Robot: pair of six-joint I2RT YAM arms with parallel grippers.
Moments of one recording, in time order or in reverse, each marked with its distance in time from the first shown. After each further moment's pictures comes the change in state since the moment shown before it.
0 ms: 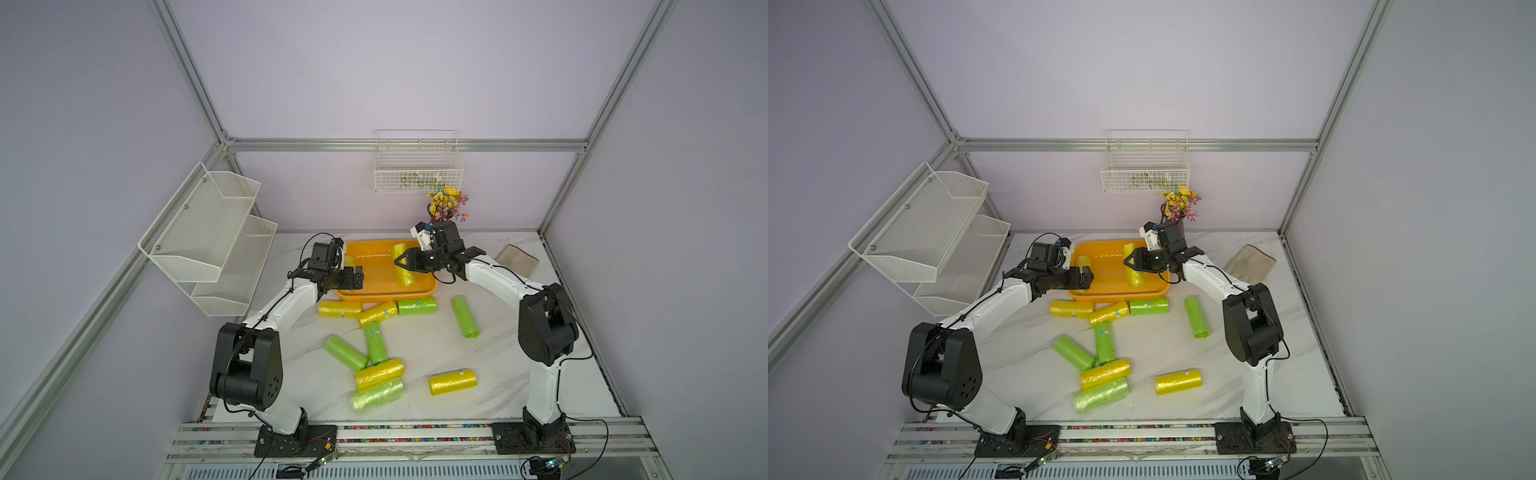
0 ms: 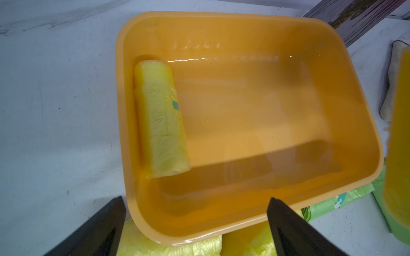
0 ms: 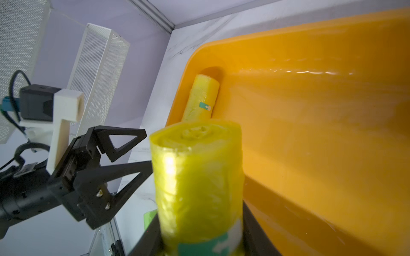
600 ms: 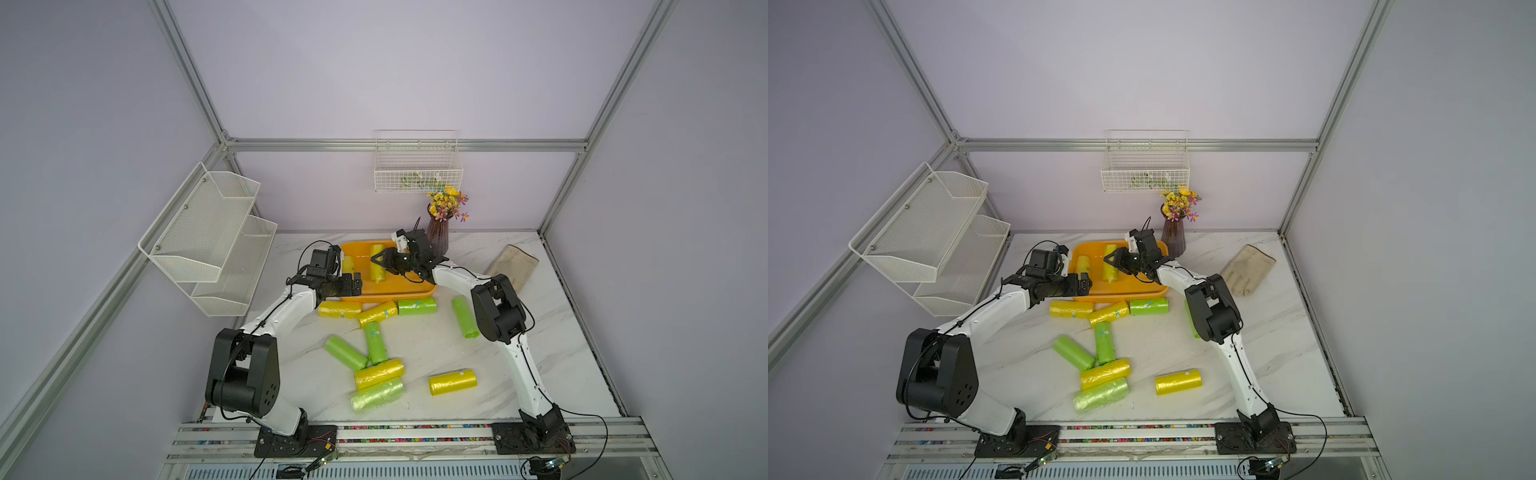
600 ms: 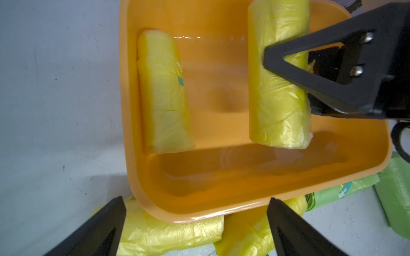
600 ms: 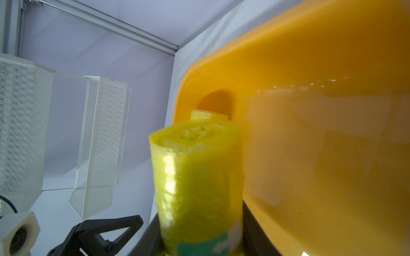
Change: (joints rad) left arm 0.000 -0.046 -0.078 -0.002 -0.005 -0.040; right arm 0.078 0.404 0.307 0.293 -0.018 0.370
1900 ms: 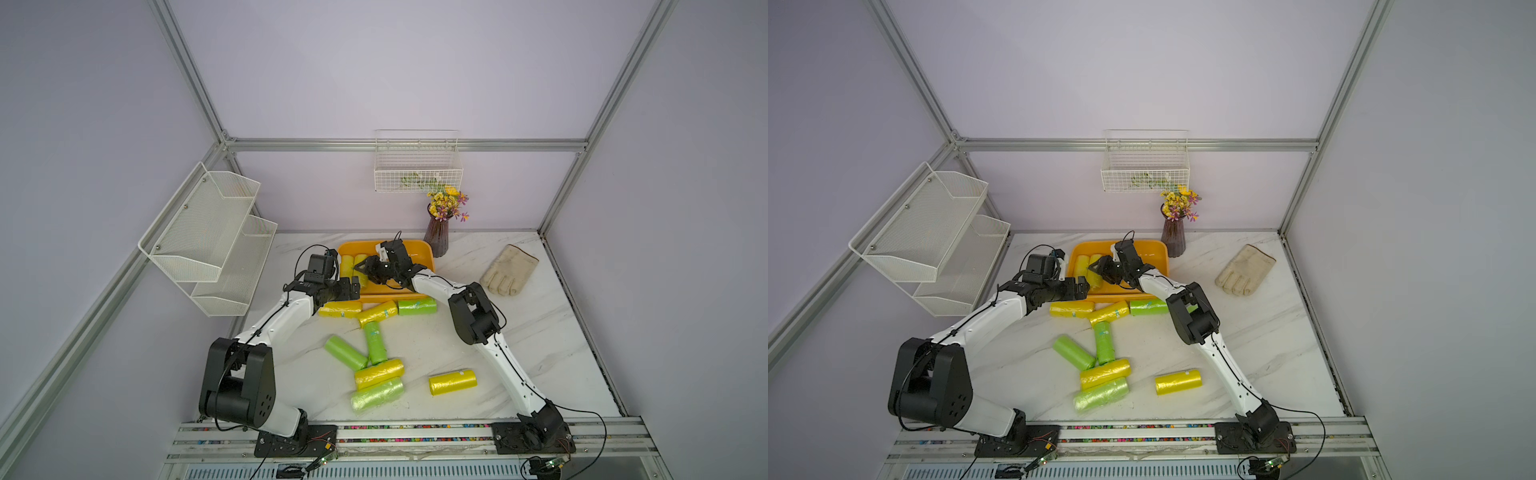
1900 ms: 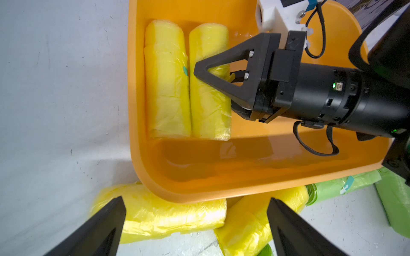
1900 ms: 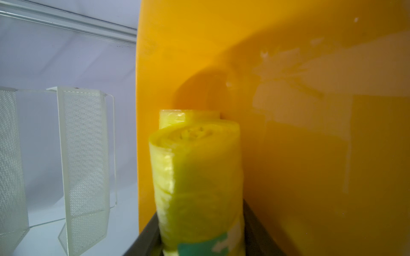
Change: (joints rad) left arm 0.000 -0.061 -0.067 0.018 -0.021 -0.022; right arm 0.070 0.242 0.257 -0.035 0.058 0.181
